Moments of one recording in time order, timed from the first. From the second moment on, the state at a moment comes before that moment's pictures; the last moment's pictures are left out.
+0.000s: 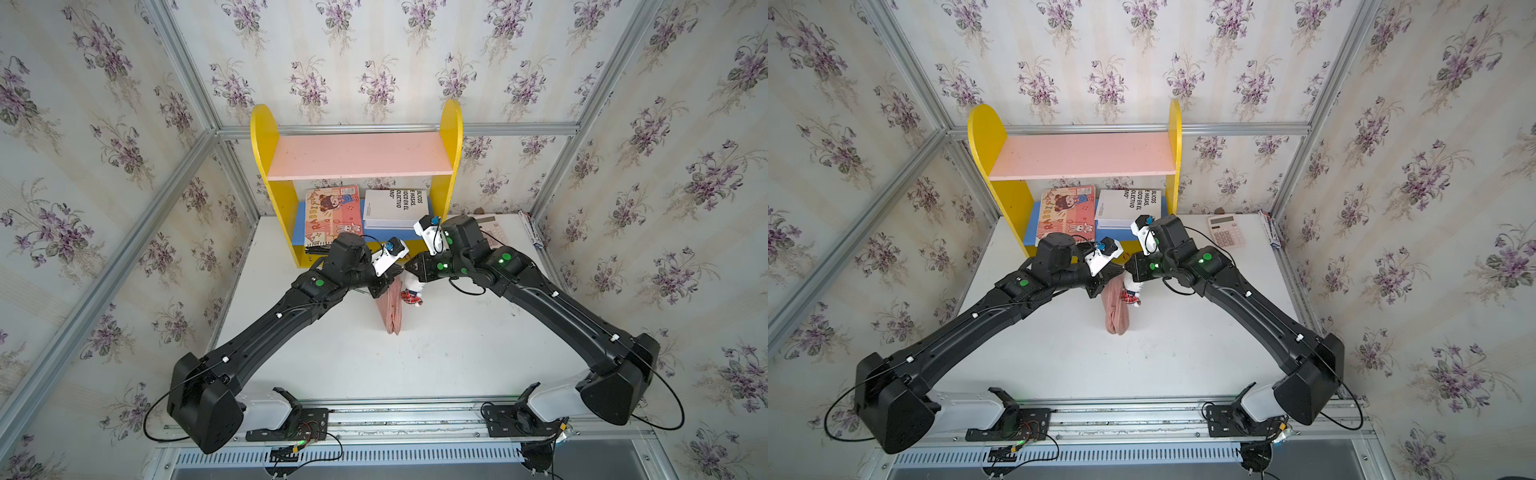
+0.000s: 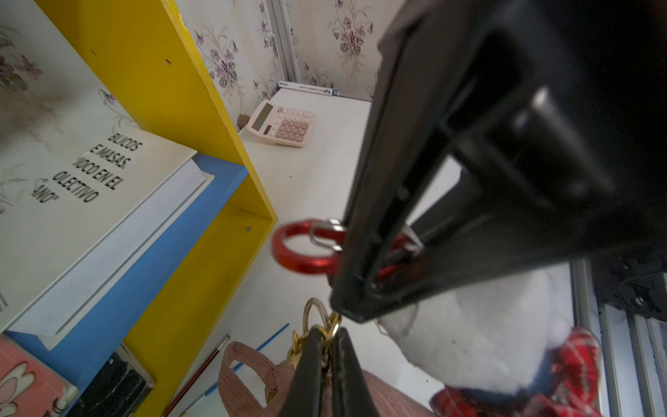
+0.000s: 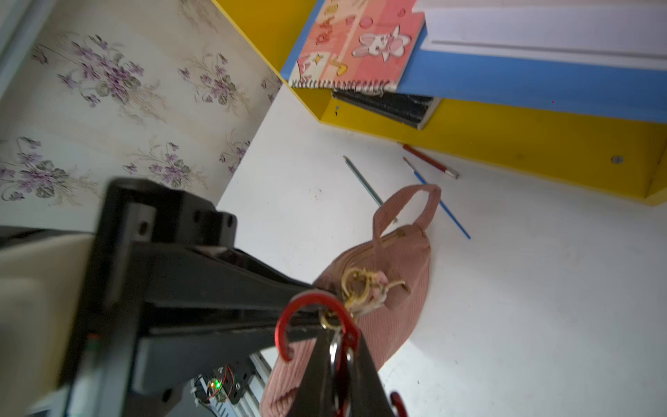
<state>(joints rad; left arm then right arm) -0.63 1.33 1.15 -0.36 0.42 0.32 0.70 1.45 1.44 -0.64 -0.30 0.41</state>
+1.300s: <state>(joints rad) -0.63 1.63 1.39 -0.59 0.12 -0.18 0.58 1.32 0.96 -0.39 -0.34 0.31</state>
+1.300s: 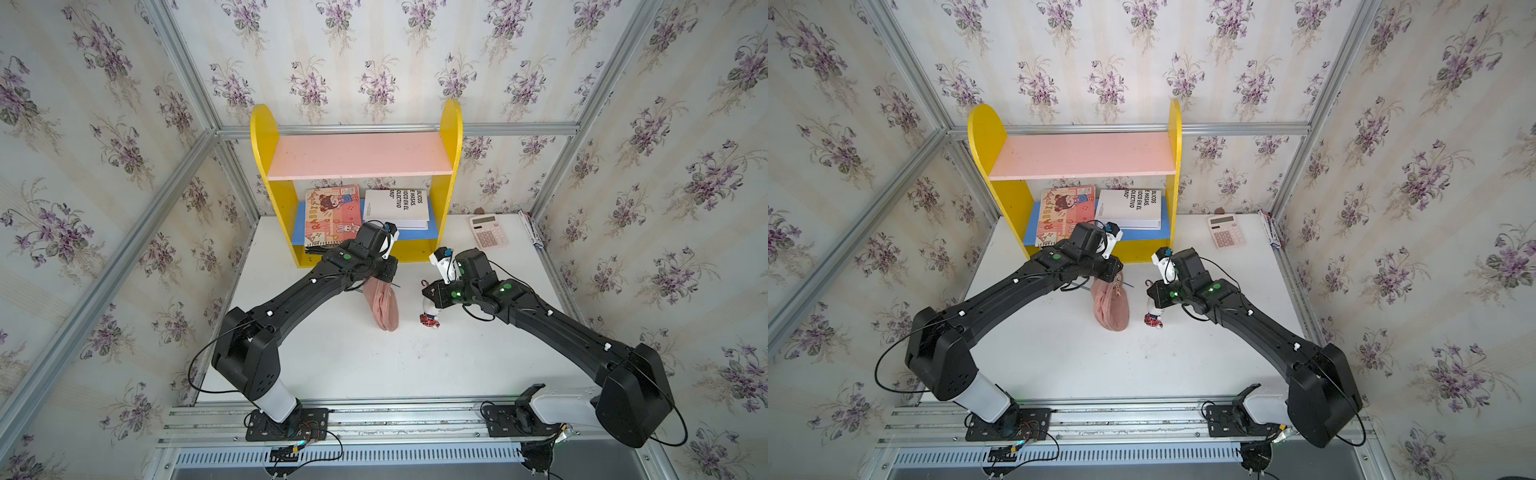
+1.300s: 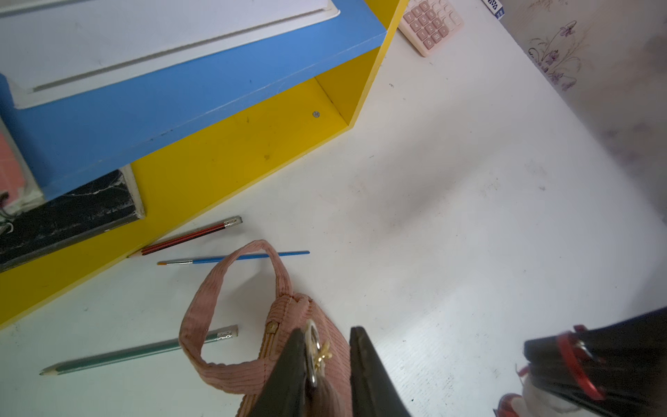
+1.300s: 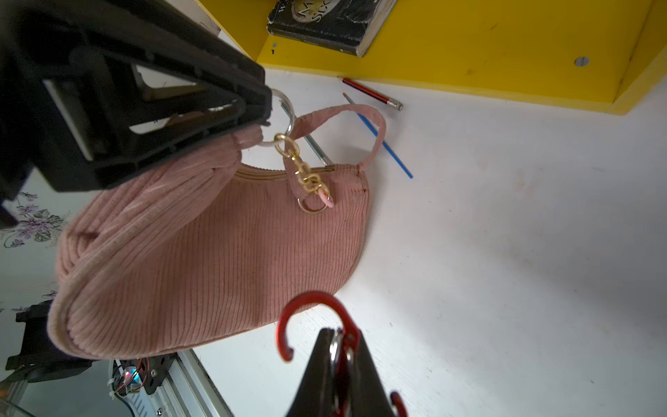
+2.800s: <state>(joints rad) -0.69 1.32 0.94 0.14 0.78 -0.60 0.43 1.24 1.02 -0.14 -0.80 0.47</state>
